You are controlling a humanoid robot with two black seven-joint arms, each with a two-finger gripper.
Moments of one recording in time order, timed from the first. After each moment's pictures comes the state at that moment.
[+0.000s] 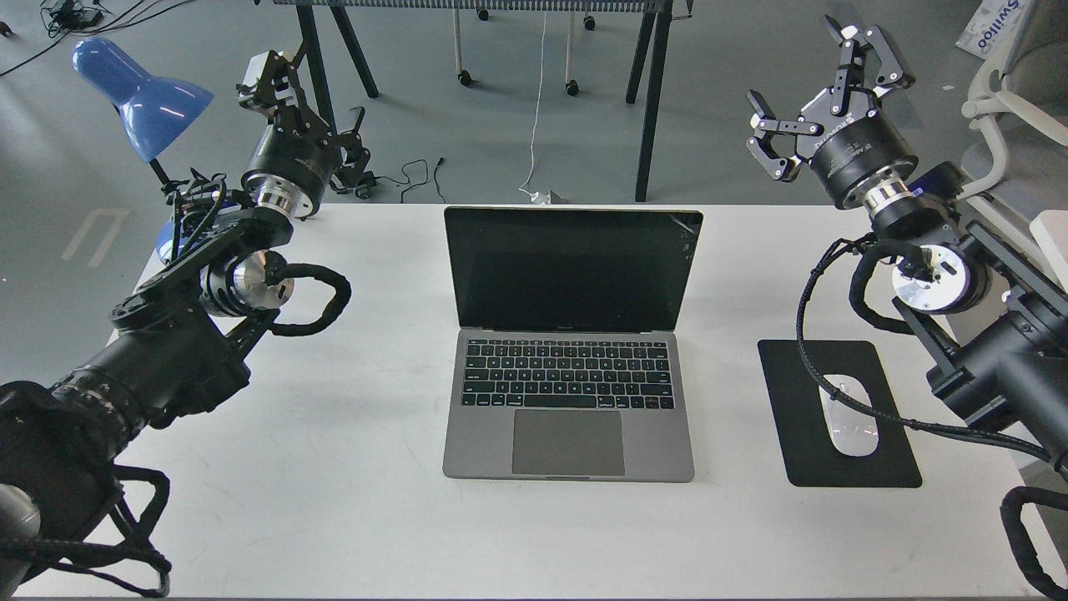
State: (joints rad) left arm -0.88 0.18 -0.70 -0.57 0.10 -0.19 -0.49; right arm 0.73 -0.36 0.93 0.90 -0.13 0.31 0.23
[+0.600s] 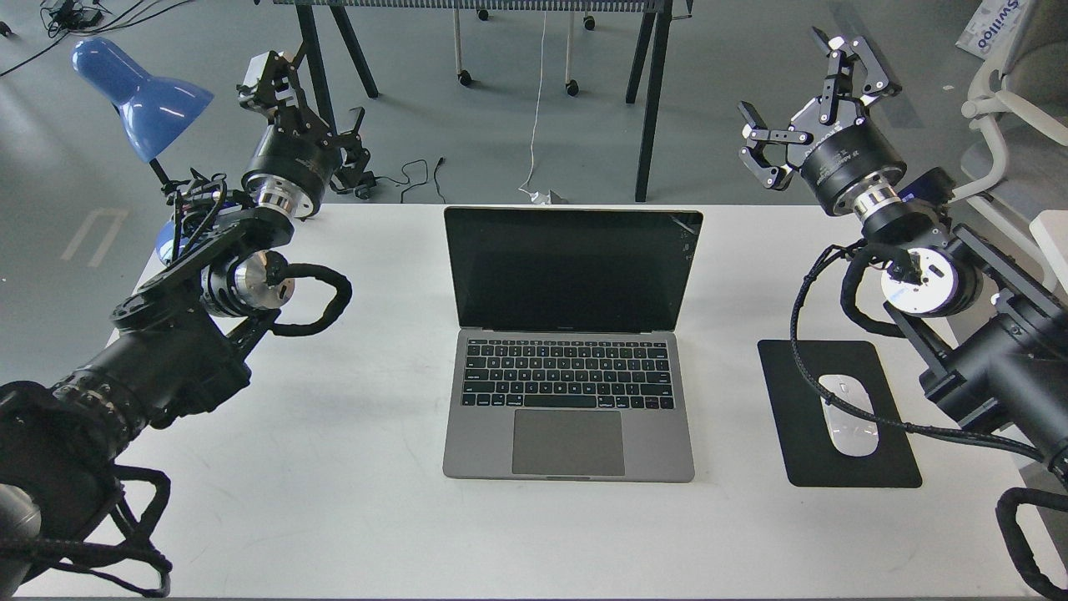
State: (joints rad) left arm -0.88 0.18 -0.70 -0.57 0.10 -0.19 -0.49; right arm 0.80 -0.35 0.84 0.89 -0.15 0.23 0.23
